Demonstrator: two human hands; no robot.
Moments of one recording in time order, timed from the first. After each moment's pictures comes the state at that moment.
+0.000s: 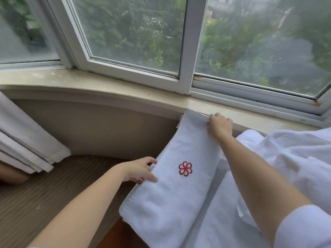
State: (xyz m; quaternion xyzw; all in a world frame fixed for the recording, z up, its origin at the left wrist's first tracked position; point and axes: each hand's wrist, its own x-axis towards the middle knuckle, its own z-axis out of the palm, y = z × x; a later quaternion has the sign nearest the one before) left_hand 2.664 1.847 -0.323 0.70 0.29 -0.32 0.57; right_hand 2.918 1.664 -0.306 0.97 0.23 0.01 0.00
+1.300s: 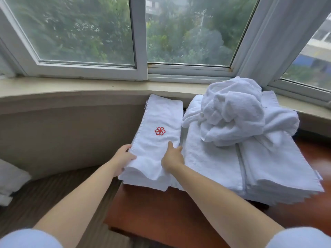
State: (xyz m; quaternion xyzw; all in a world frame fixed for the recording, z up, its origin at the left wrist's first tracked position) left_hand 2.587 1.824 -0.347 0.71 0.30 -0.14 0.62; right_hand 2.626 1.645 -0.327 0.95 -0.03 -0.21 -0.22
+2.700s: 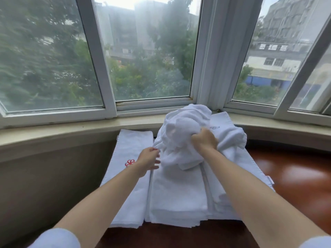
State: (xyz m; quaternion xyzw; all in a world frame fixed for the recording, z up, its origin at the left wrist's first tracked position) left_hand 2.666 1.645 -0.244 0.73 0.17 -0.12 0.65; right_hand 2.698 1.454 -0.198 0.92 -0.12 0.06 -0.37
